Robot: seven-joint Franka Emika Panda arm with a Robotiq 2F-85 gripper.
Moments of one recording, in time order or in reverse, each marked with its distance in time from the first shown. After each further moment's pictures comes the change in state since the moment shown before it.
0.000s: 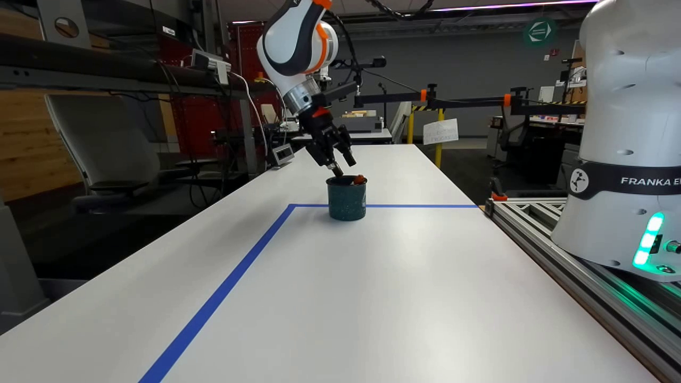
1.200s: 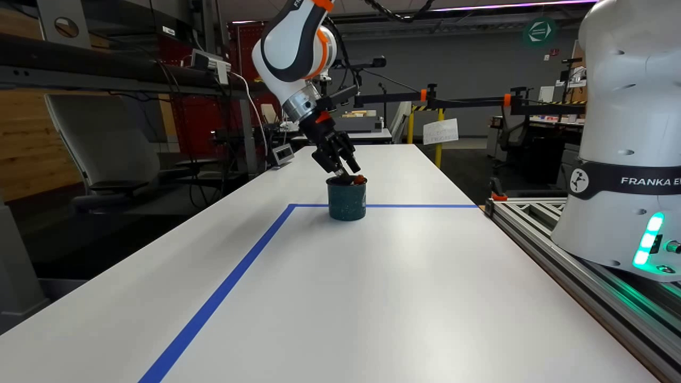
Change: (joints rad) arm 0.014 0.000 0.032 -0.036 -0.030 -0.028 -0.057
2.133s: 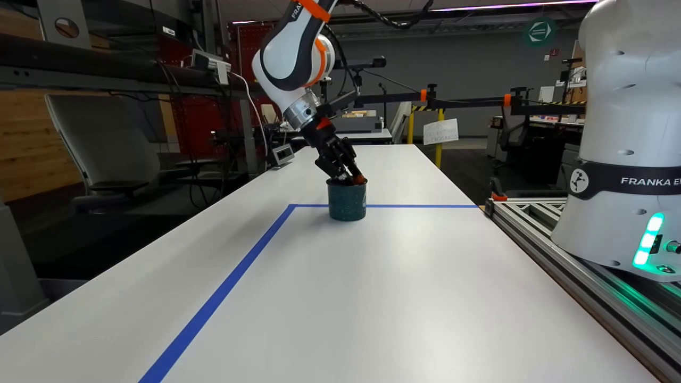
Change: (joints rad) arm -0.002 0.043 -0.005 0.026 0.000 -0.017 0.000
